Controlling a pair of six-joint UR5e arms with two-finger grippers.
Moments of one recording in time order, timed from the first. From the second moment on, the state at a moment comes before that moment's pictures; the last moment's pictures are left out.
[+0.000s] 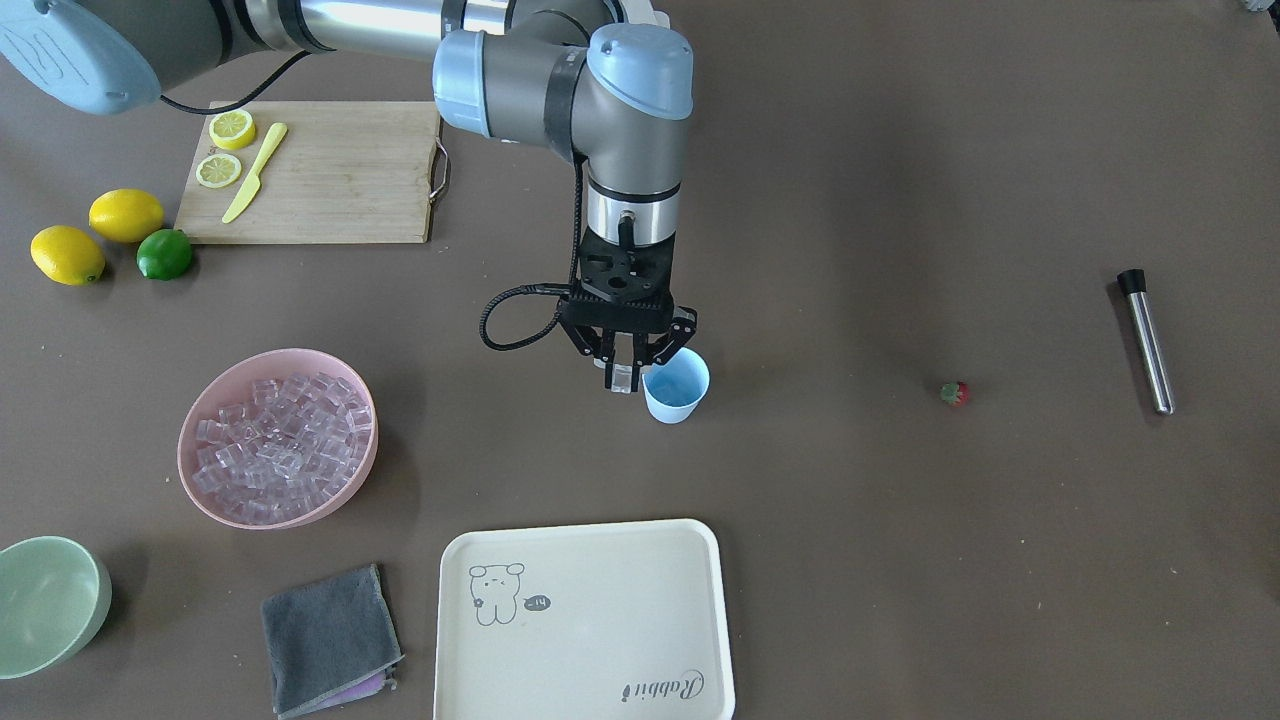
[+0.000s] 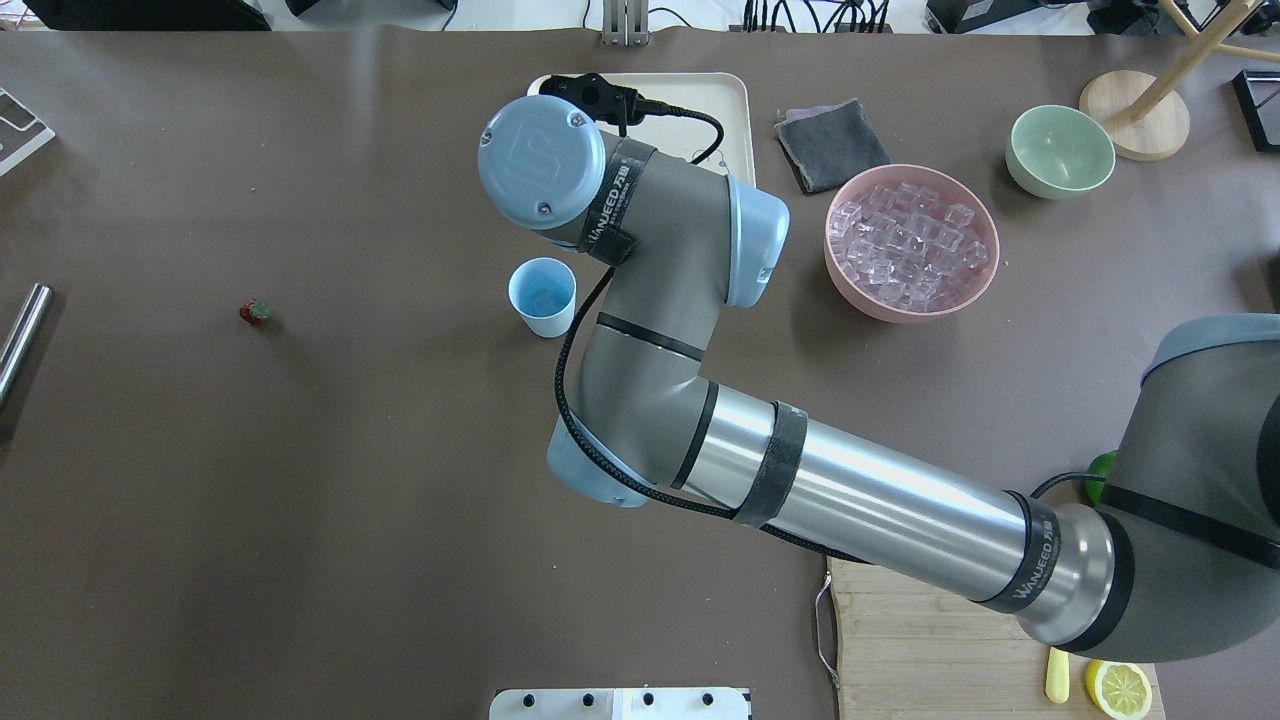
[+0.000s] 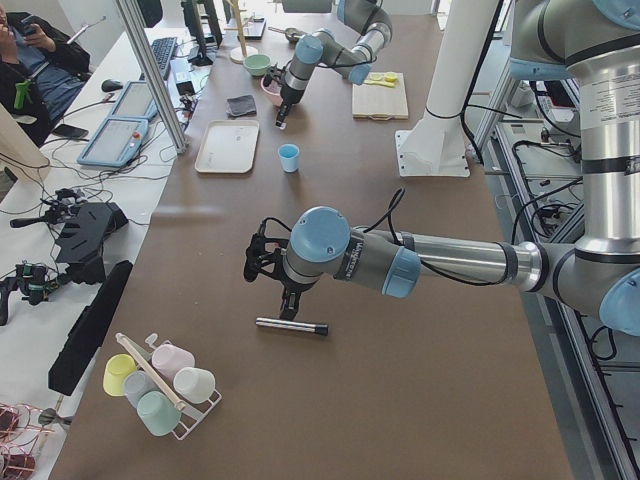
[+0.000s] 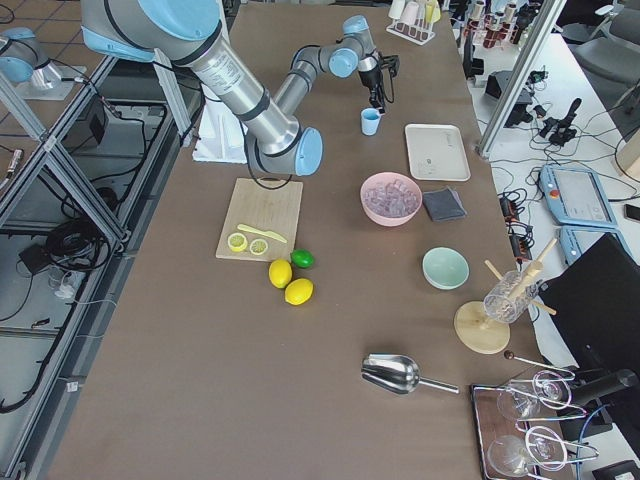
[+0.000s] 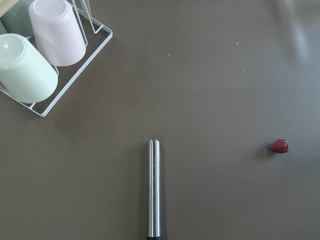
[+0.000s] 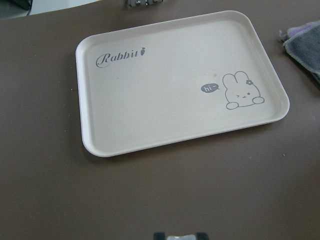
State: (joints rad) left arm -1.68 -1.39 -1.84 -1.80 -2.57 -0.11; right arm 0.52 -0.53 1.36 -1.57 1.50 1.39
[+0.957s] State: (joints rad) left arm -1.68 -1.38 -1.81 -1.80 -2.57 -0.11; right arm 0.48 -0.52 1.28 -1.40 1.48 1.37
